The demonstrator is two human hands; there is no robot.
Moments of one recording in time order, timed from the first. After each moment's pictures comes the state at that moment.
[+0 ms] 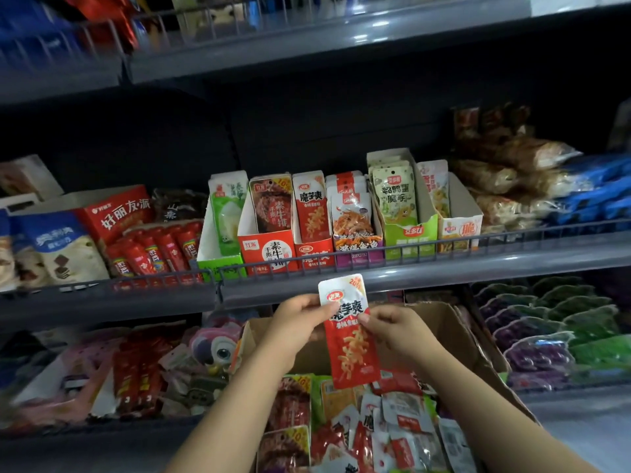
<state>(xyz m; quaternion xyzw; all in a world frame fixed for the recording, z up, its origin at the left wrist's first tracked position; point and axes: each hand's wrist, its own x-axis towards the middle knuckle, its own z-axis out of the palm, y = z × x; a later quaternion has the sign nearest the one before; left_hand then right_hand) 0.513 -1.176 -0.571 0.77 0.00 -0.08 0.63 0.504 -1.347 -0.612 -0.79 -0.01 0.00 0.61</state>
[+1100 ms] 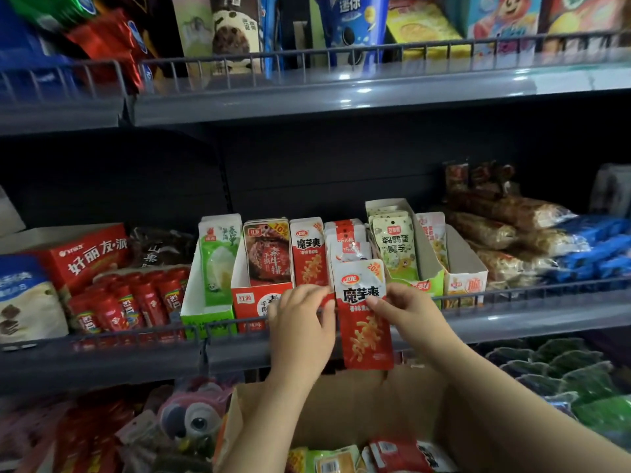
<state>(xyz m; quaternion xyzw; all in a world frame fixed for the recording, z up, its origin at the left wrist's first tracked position) 0.565 -1.183 -0.532 0.91 -0.13 0.27 0.28 0.557 -1.351 -0.529 -0.81 -0.03 -0.14 0.57</state>
